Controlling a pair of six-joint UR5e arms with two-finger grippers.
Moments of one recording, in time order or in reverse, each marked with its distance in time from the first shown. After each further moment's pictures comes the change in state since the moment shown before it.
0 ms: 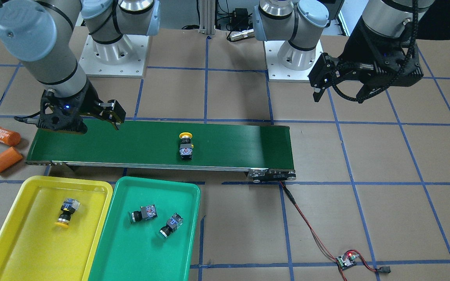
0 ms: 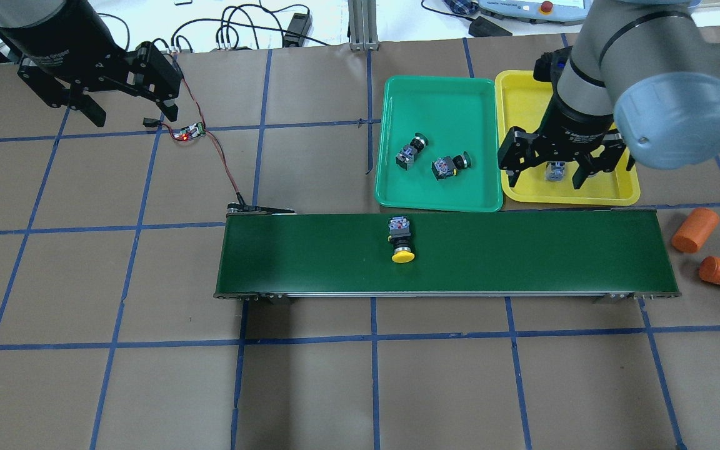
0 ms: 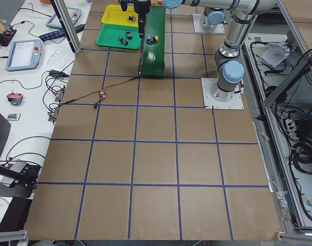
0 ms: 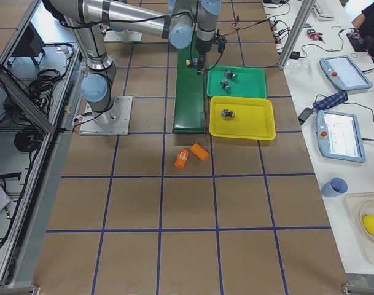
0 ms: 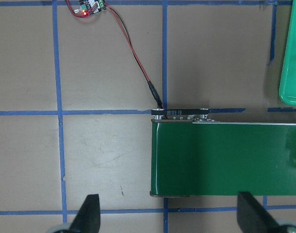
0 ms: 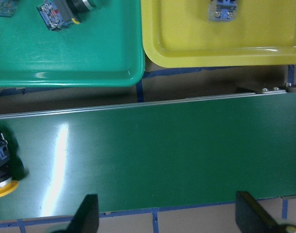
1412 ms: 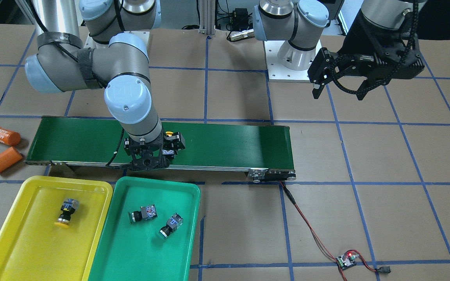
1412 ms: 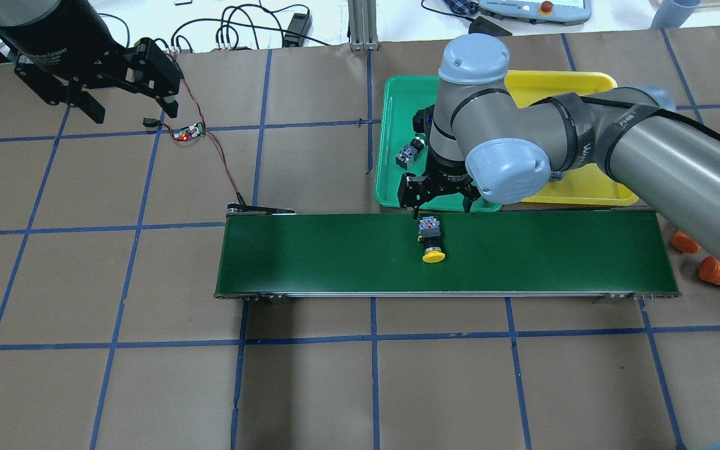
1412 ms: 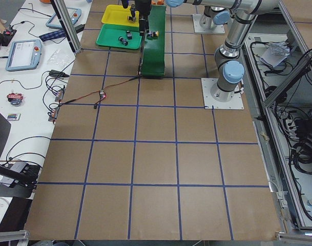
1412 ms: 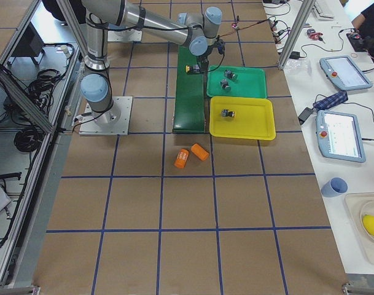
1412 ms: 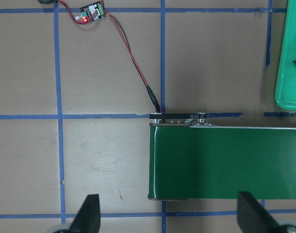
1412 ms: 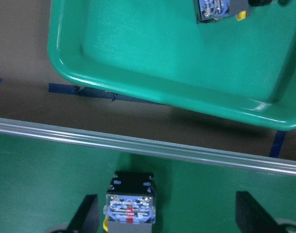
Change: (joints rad) left arm -0.005 0.019 -0.009 0.015 -0.006 -0.008; right arm 0.204 0.244 0.004 -0.194 0.061 0.009
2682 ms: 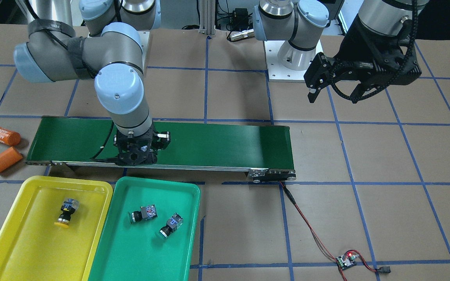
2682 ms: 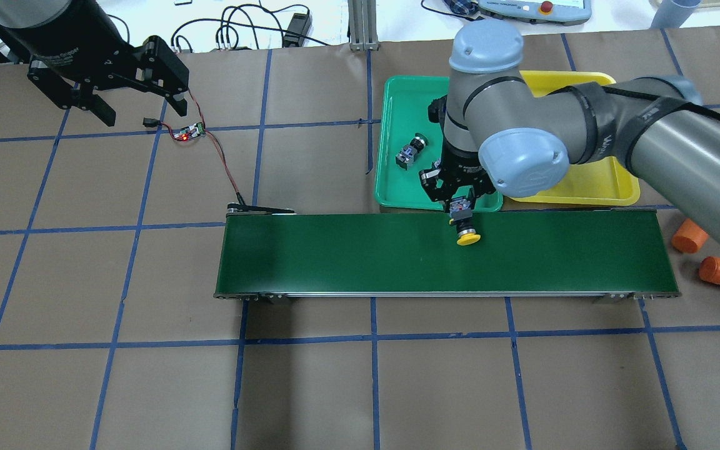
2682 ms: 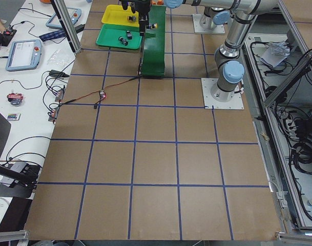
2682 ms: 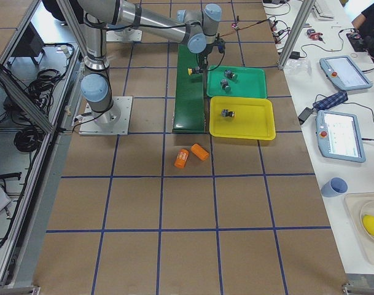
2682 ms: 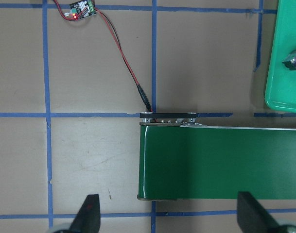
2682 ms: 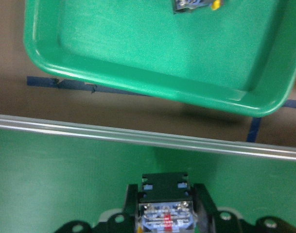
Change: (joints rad) left arm -0.002 -0.019 0.003 0.003 -0.026 -0.069; right arm -0.052 -0.059 -0.025 0.038 -0.080 0.011
